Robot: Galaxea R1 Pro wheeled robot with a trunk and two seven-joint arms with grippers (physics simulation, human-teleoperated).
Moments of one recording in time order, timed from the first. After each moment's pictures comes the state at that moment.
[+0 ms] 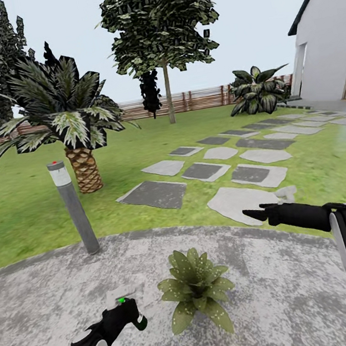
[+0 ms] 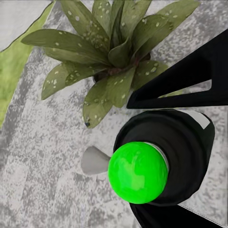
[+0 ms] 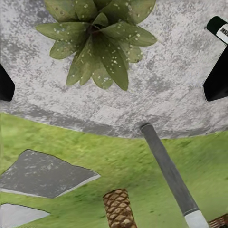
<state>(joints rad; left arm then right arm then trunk) -0.14 0.09 -0.12 -1.48 0.44 0.60 0.13 -0.55 -0.13 -0.33 -1.61 0.16 0.96 1.06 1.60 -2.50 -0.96</state>
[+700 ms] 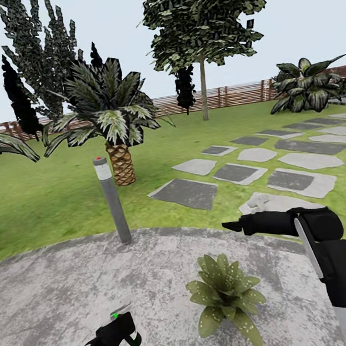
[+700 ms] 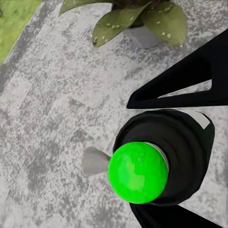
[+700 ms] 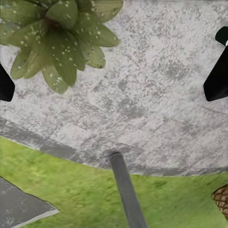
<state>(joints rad) -0.08 0.05 -0.07 -1.45 0.47 0.56 0.25 -0.55 -0.07 -0.12 -1.61 0.17 1.04 0.85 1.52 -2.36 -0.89</state>
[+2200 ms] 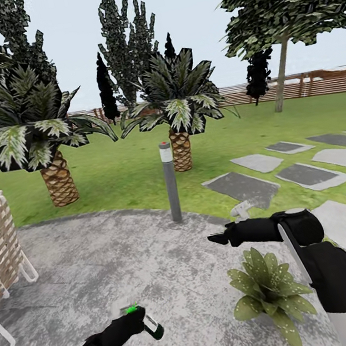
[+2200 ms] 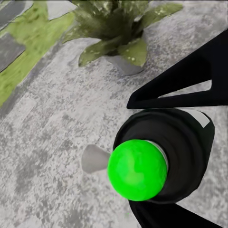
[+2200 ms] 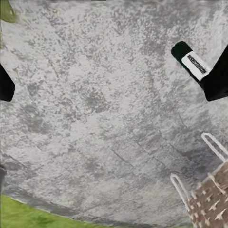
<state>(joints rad) -0.15 0.16 -0.13 -1.31 0.52 0.52 -0.22 -0.55 -0.07 0.03 -1.60 0.17 1.04 0.90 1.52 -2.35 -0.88</state>
